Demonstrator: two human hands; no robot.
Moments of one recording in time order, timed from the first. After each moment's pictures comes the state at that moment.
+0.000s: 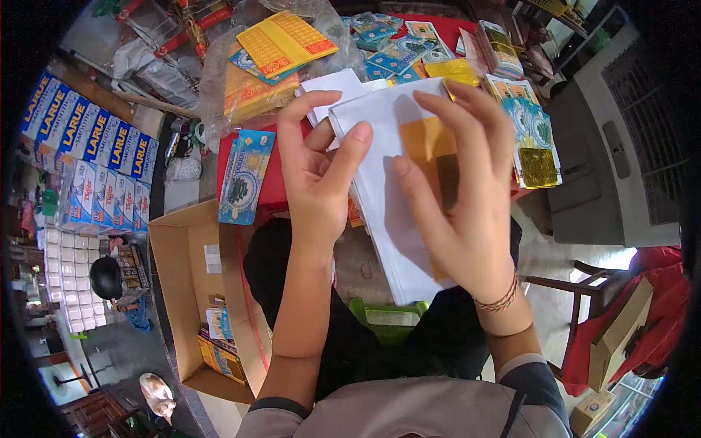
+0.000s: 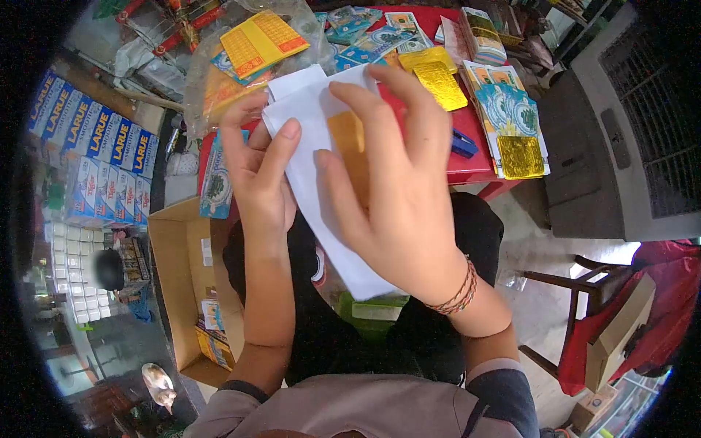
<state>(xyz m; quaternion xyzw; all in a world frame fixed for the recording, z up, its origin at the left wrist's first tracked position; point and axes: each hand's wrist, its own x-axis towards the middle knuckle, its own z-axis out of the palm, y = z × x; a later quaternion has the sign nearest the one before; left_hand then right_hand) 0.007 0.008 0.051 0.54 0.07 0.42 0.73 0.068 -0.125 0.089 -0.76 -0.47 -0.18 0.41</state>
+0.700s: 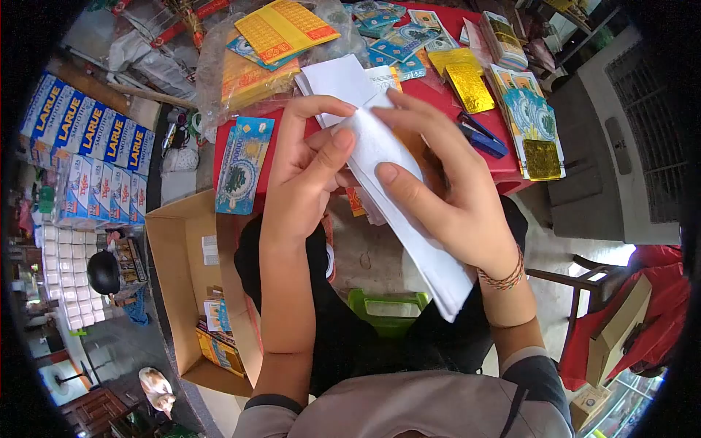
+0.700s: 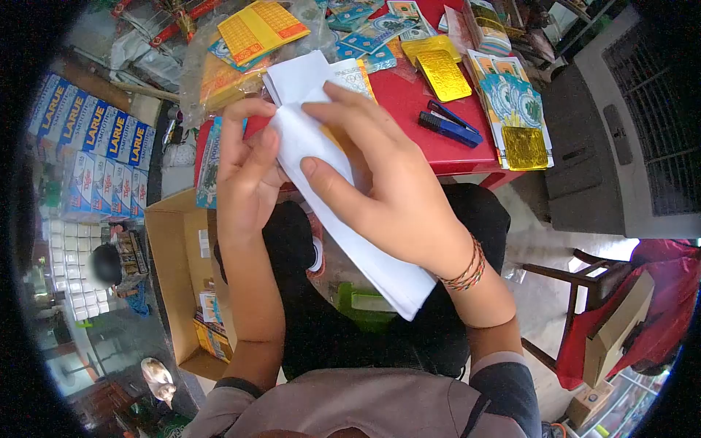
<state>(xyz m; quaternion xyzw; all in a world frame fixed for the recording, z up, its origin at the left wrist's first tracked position) -0.020 0.030 0.048 0.51 0.03 0.25 0.82 0.074 -0.119 0.066 -0.67 -0.49 0.07 0.56</state>
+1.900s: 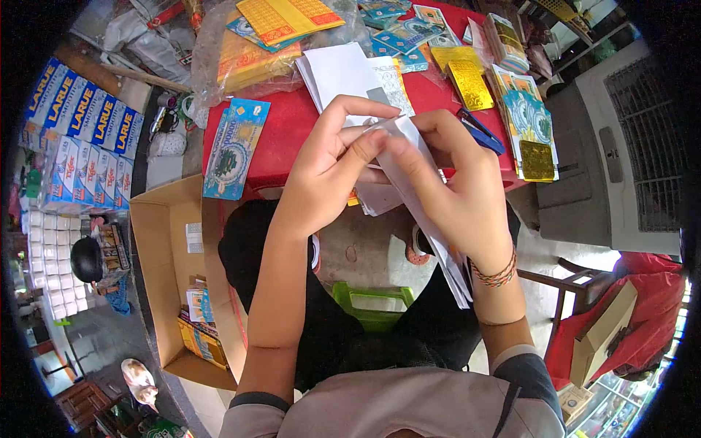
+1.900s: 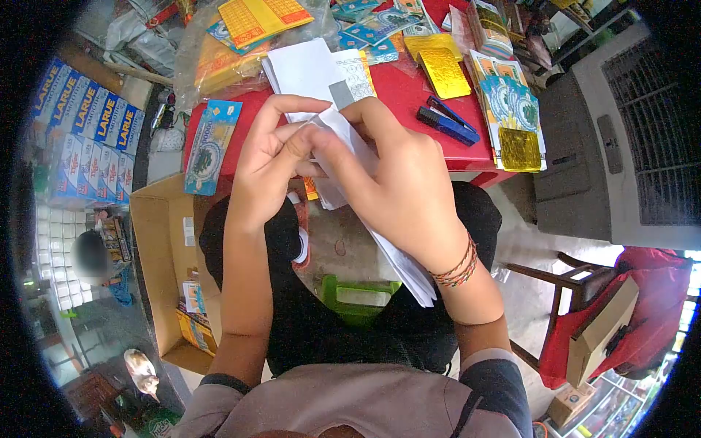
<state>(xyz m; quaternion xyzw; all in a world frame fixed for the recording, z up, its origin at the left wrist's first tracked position) -0.015 0.022 0.037 0.61 0.03 0.18 0.77 0.067 -0.119 0.075 -0.79 -0.41 0.06 0.44</state>
